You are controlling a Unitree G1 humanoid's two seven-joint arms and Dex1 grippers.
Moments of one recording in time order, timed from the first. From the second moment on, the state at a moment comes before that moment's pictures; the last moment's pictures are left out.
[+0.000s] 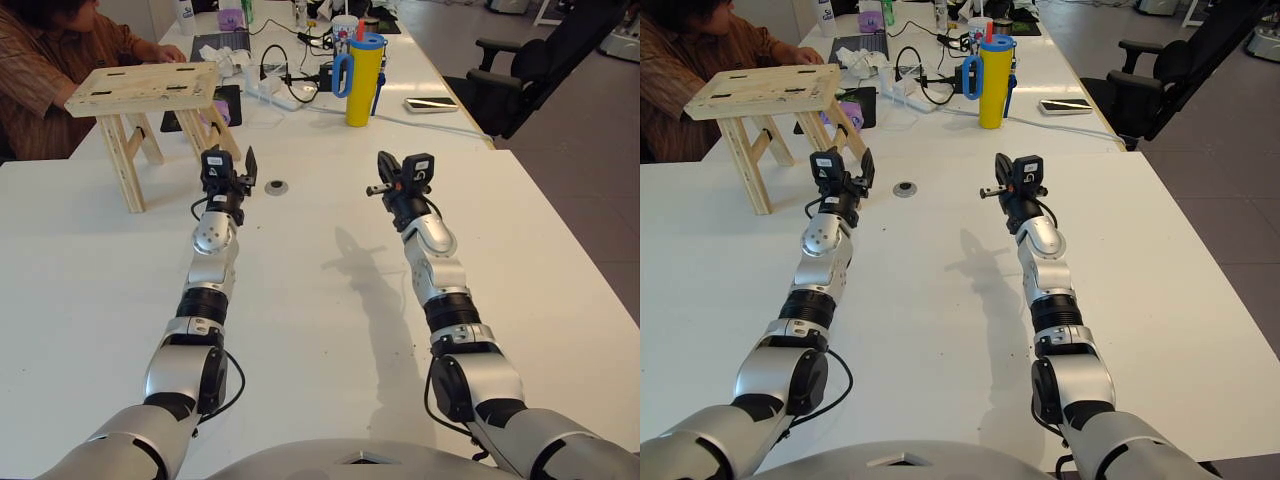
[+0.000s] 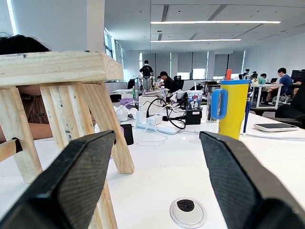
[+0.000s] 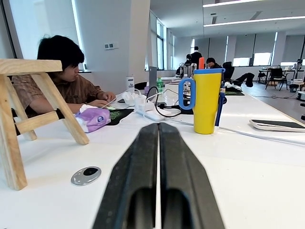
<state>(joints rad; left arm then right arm) -0.66 0.12 0.12 0.73 -0.06 -0.31 -0.04 -0.63 -0.08 -0.11 0.62 0.17 -0.19 0.28</state>
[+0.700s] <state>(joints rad) -0.66 0.12 0.12 0.74 -0.06 -0.31 -0.07 -0.64 -0.10 -0.14 0.58 0.17 -0.19 0.25</state>
